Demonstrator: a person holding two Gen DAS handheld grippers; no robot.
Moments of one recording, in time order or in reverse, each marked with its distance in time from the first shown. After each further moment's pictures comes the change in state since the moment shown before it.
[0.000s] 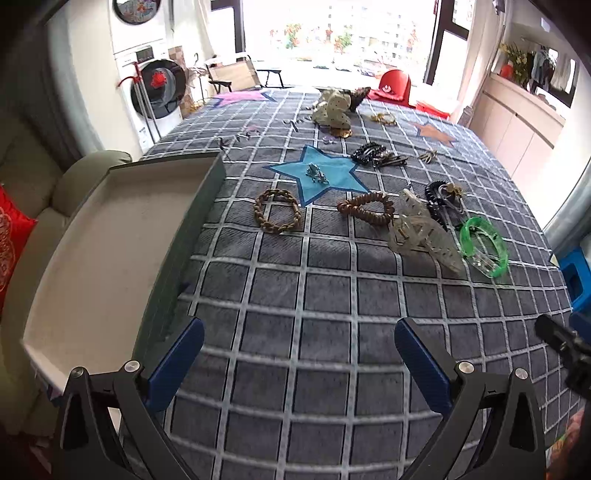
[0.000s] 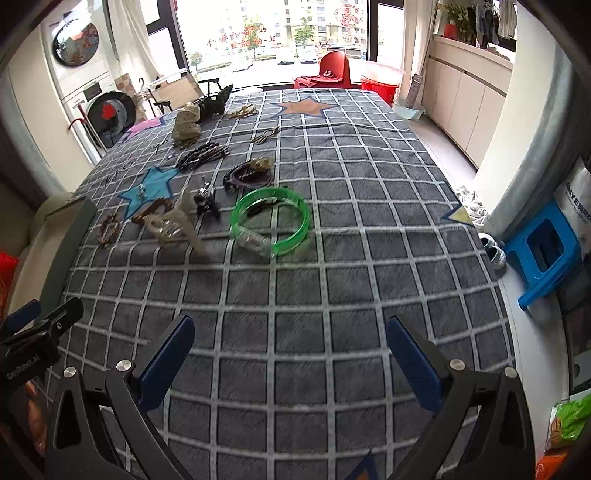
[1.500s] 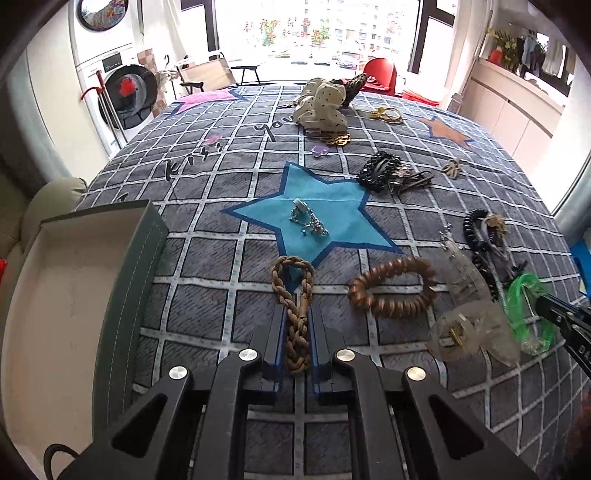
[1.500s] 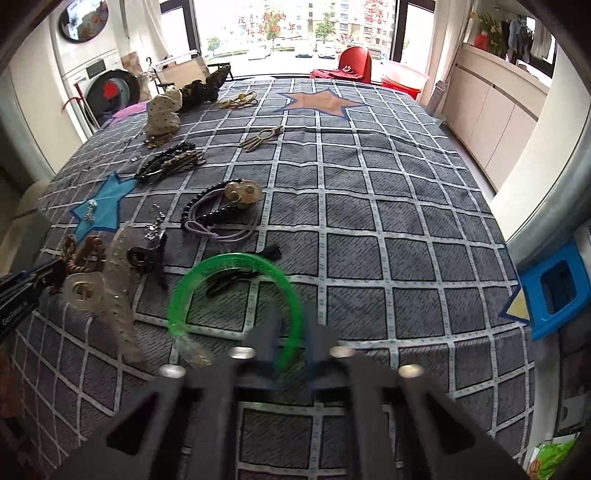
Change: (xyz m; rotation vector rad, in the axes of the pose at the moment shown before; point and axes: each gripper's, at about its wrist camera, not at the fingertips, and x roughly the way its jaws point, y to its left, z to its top) left arm 0.088 -0.004 0.070 0.065 0.009 -0.055; right arm 0.097 0.002 0.066 -0.084 0.038 0.018
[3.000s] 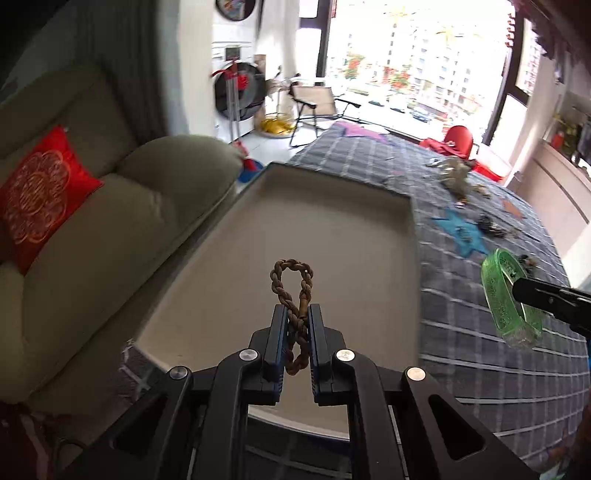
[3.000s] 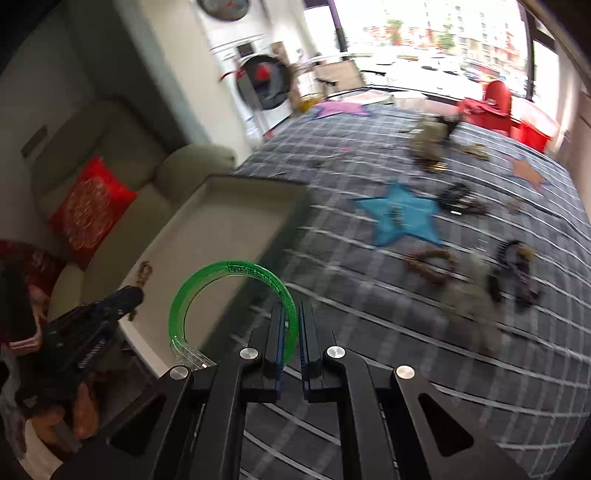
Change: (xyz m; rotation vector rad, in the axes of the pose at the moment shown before) left arm -0.134 0.189 -0.106 -0.298 -0.127 0.166; right arm -0.098 0.245 -0.022 -0.303 0.015 0.451
